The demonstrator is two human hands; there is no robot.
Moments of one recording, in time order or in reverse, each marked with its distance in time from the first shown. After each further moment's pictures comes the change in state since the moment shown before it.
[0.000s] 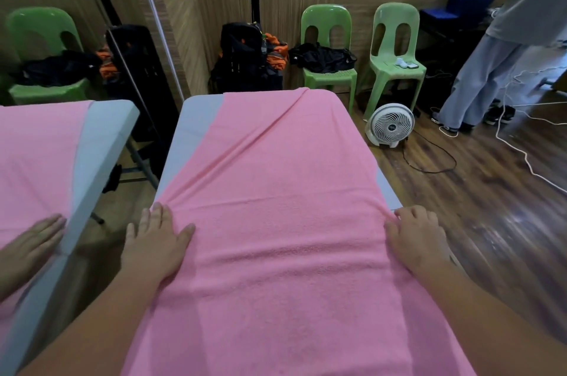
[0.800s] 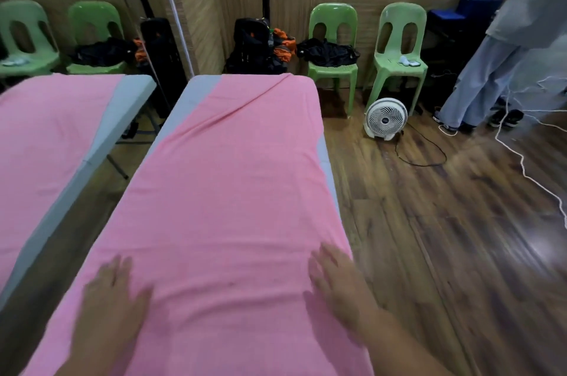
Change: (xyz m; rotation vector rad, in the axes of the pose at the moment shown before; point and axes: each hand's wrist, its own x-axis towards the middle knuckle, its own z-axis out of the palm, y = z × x) left_hand -0.390 0.059 -0.005 -0.114 0.065 -0.113; right_hand -0.235 0.144 -0.067 0.372 -0.256 -0.539
